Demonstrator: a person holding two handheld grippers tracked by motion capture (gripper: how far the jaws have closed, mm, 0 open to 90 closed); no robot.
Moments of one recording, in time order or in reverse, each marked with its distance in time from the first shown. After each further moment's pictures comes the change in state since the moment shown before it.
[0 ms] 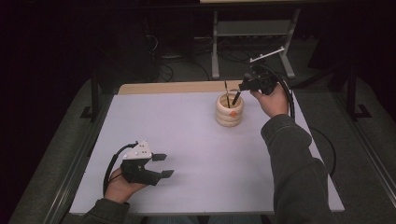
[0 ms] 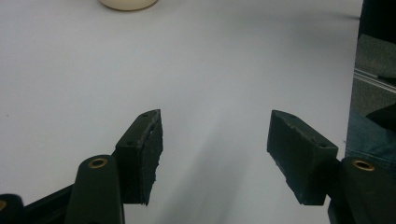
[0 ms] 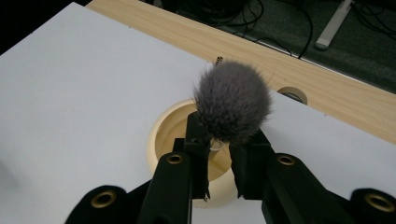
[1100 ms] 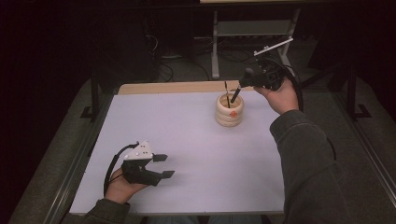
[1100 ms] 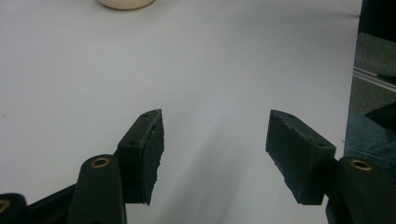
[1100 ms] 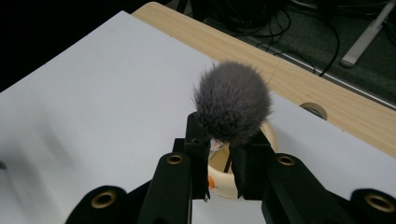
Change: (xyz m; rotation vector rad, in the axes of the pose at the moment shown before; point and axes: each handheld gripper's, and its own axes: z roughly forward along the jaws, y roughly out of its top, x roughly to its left) left arm -0.002 0.001 0.001 0.001 0.003 0.003; right arm 0.017 0.012 -0.043 -0.018 0.098 -0.073
